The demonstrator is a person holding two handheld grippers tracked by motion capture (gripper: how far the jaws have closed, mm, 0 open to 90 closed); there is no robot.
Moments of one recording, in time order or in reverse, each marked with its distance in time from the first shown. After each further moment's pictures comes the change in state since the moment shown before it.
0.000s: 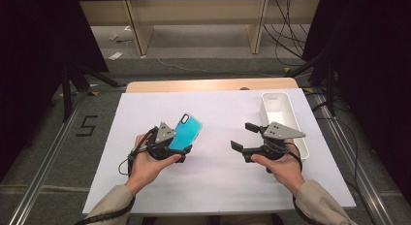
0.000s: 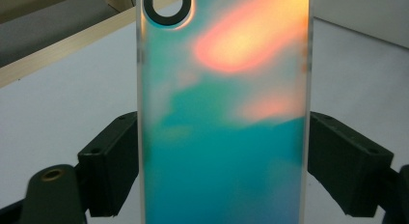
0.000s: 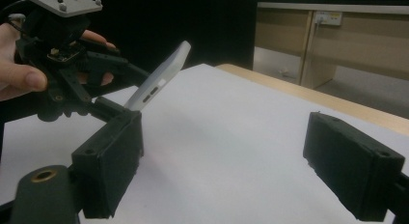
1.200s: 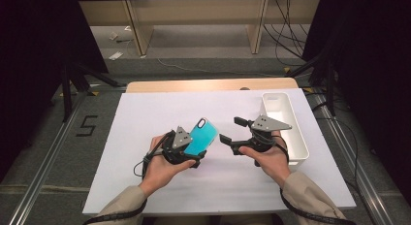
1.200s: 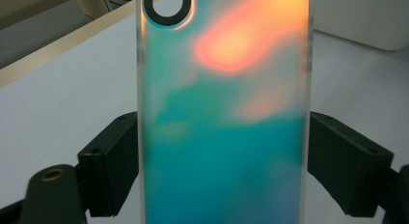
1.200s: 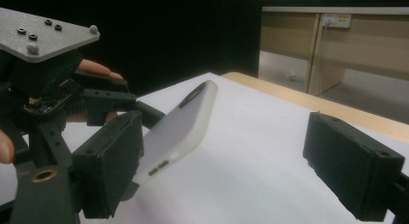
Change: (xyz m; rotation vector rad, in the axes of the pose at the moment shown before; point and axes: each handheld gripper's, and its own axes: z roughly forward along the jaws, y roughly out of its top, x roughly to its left) left arm -0.033 0.008 0.019 -0.005 -0.060 0.073; right arm 0.003 0.012 0.033 -0.017 0.023 0.016
